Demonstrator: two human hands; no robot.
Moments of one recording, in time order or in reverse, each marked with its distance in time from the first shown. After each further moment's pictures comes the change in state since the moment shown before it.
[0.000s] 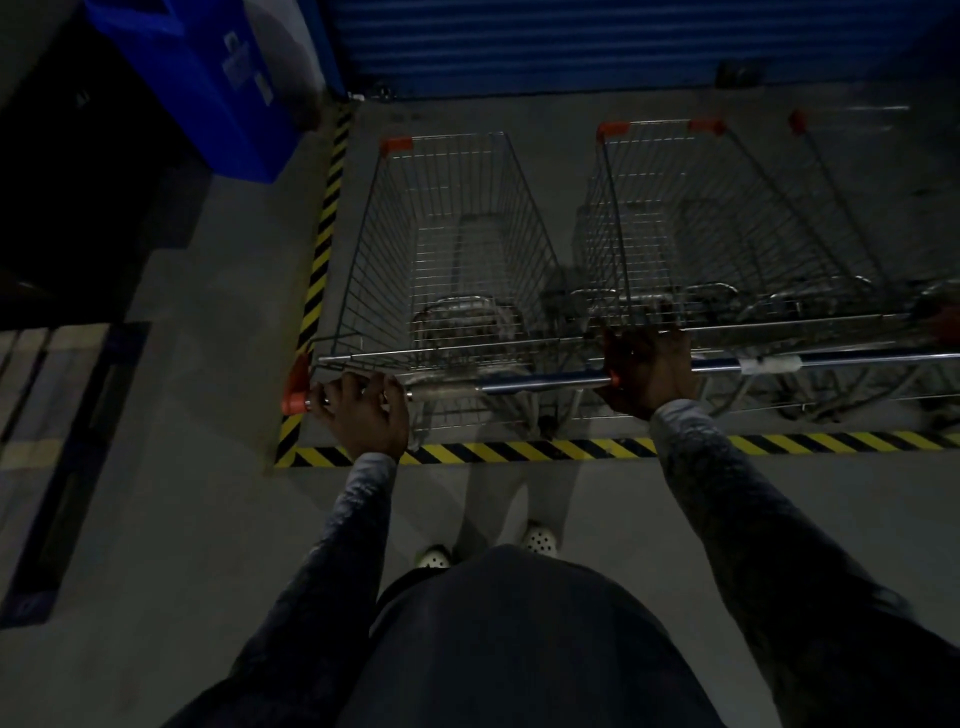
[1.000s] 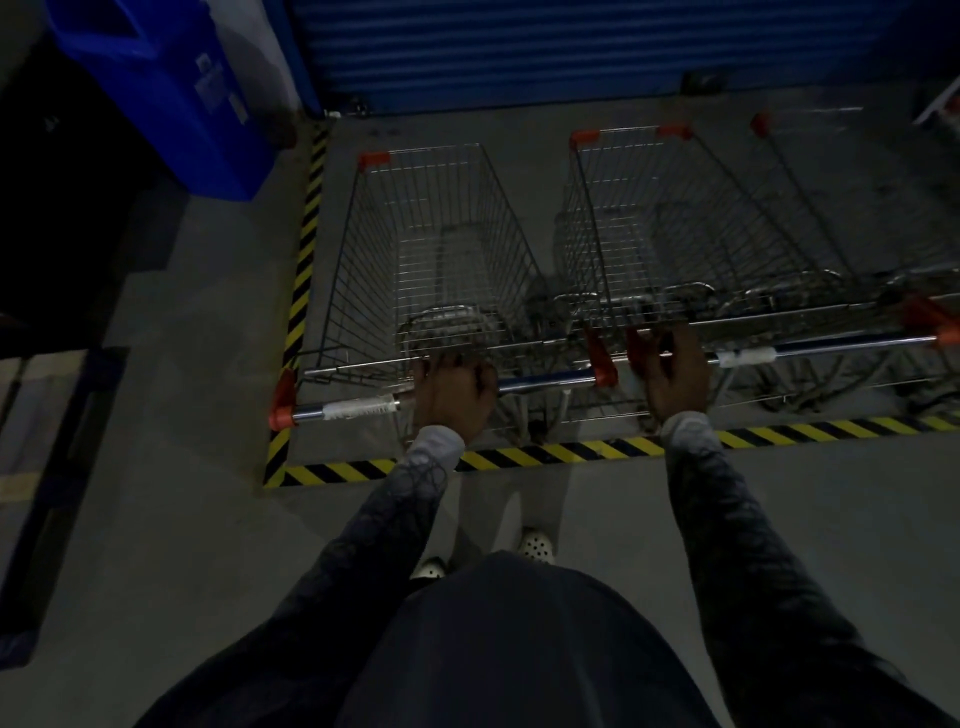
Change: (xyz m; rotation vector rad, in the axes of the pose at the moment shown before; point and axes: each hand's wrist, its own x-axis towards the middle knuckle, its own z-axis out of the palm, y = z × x) left_hand 0.006 0.115 -0.005 -0.106 -0.396 0.333; right_hand -0.030 0.002 -0.007 0.837 0.506 0.563
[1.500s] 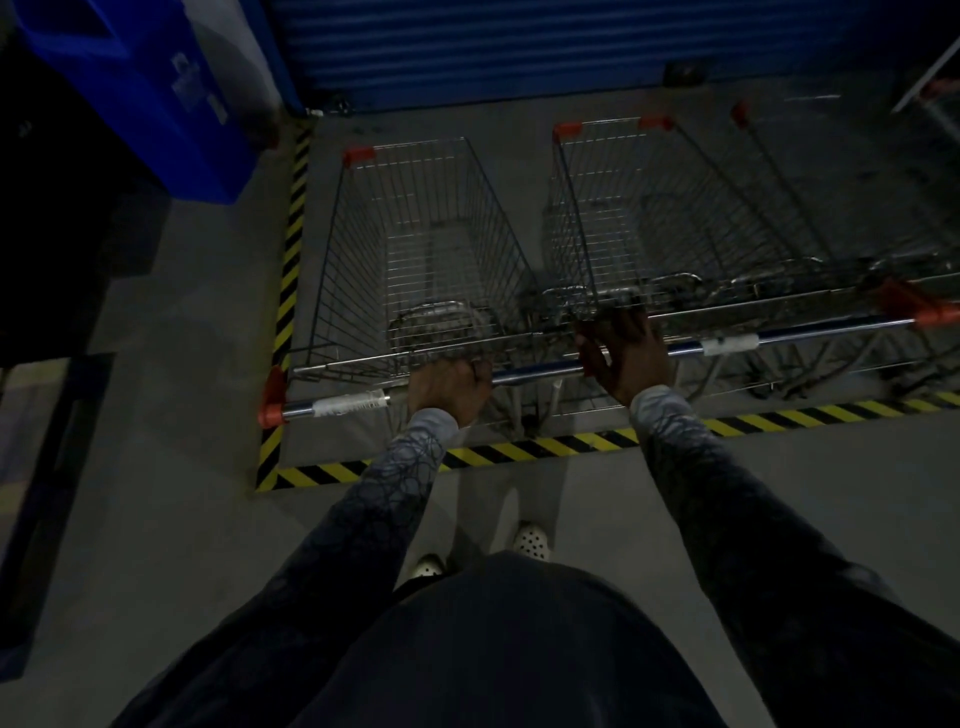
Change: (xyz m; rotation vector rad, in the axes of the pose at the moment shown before) left_hand 0.015 0.019 -0.012 0.278 -0.377 0.035; right_hand 0.016 0.007 0.019 -0.472 -0.187 -0.473
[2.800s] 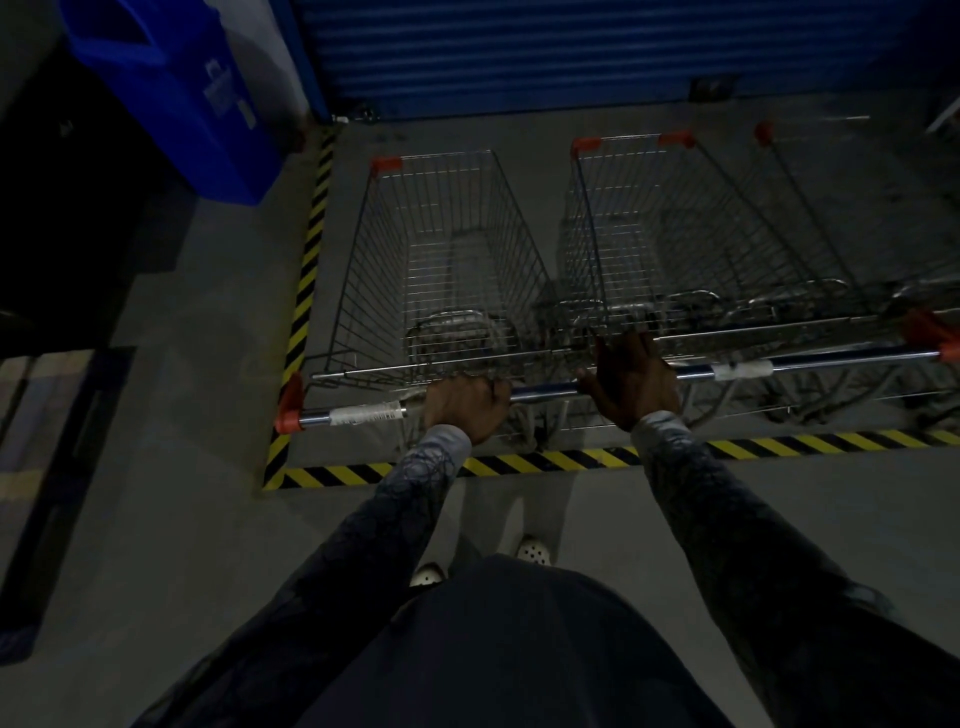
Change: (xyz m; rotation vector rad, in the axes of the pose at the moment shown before) left_hand 0.004 0.012 0.010 0.110 0.042 0.112; right_hand 0.001 -0.004 -0.001 -0.152 -0.120 0.038
